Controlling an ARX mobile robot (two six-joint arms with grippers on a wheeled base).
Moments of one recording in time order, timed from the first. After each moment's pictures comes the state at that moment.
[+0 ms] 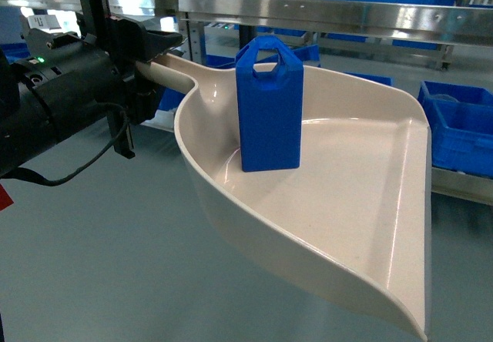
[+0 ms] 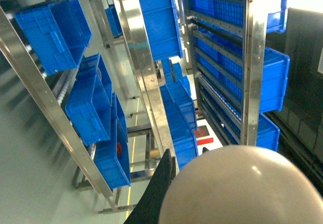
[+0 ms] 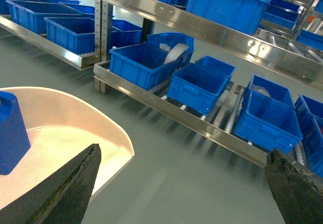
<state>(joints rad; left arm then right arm) -0.25 1.92 0.76 1.28 0.23 -1.41 0.35 0.82 0.57 0.12 0.28 -0.16</state>
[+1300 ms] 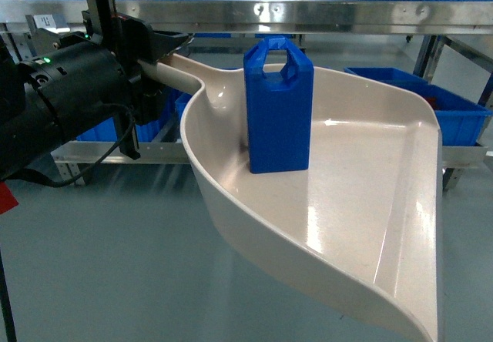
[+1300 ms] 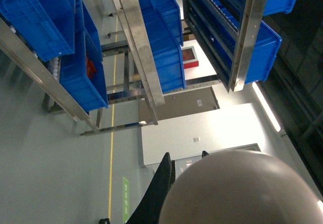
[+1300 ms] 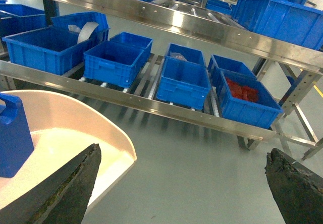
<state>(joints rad) -0.25 1.92 0.76 1.28 0.23 -1.41 0.35 0.82 0.57 0.12 0.28 -0.16</state>
